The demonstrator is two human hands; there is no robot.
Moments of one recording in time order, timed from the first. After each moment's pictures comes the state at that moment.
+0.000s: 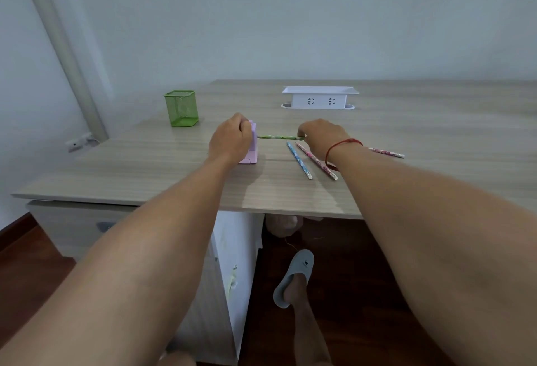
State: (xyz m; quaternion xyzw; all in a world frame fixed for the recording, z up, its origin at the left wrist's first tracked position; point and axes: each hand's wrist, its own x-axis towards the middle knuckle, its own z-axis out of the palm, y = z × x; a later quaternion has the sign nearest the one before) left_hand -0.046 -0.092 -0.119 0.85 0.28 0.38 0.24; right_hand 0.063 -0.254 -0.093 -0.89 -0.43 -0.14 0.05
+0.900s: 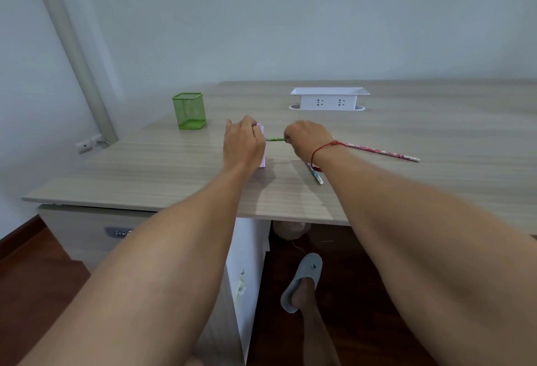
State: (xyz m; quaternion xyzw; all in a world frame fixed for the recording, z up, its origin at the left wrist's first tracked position) left_hand -0.036 -0.097 -0.129 0.84 0.26 0.44 0.19; right_hand 0.058 -0.202 -0.102 -0.85 -0.48 -0.19 0.03
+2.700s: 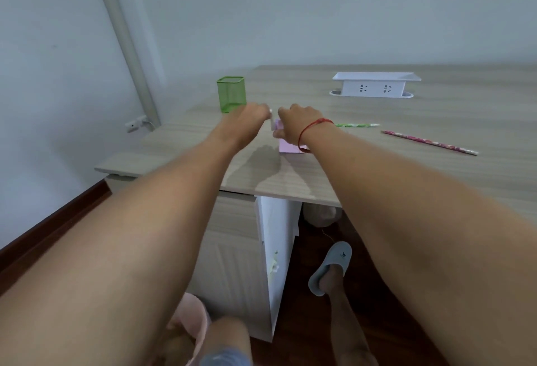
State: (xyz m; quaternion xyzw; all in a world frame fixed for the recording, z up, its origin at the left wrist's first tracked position) left_hand -0.117 -0.041 -0.094 0.95 0.16 0.23 -0.12; right_hand -0.015 -0.142 -0.086 -0.86 -0.50 -0.10 0.05
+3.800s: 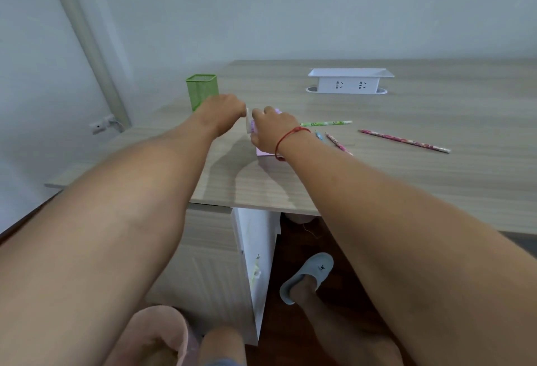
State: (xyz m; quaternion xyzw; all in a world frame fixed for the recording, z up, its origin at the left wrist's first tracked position) left_hand -0.076 -0.014 -0.078 0.94 0.17 0.12 -0.25; right_hand -0.008 -0.133 -0.100 -0.86 -0.50 -0.10 0.09
